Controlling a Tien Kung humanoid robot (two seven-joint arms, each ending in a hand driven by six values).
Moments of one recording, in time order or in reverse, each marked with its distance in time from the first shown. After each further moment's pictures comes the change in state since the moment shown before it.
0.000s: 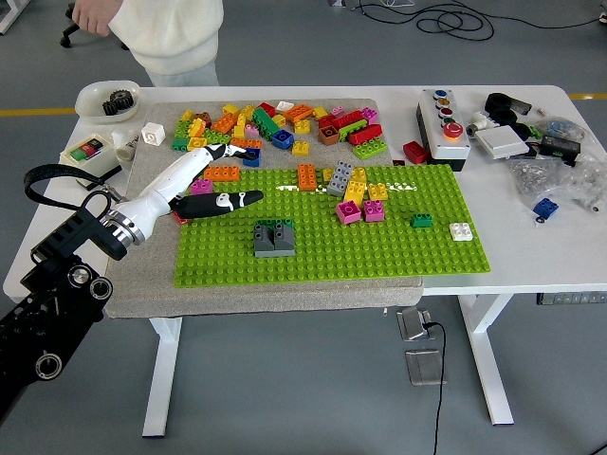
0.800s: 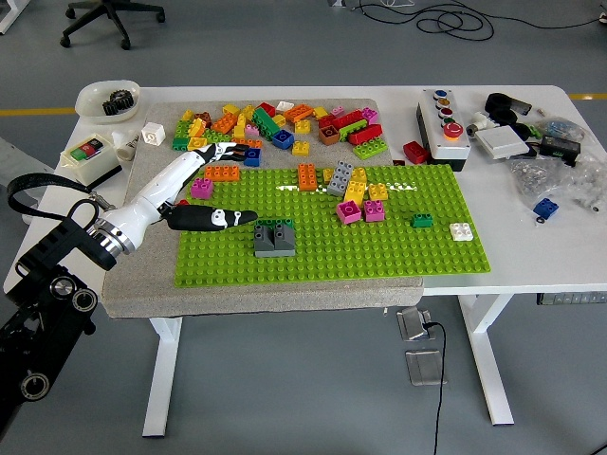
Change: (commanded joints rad) left arm 0.085 -0.023 -0.075 -0.097 -0.076 -0.057 -0.002; right arm 0.010 0.011 -0.009 0.000 -0.023 -0.023 0.002
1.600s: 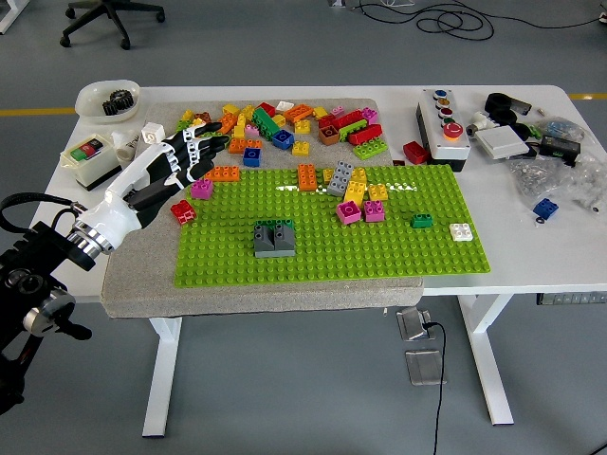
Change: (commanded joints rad) left arm -0.047 0.185 0.130 0.085 -0.796 -0.092 0.025; right arm 0.011 0.000 0.004 0.000 0.016 -0.014 -0.004
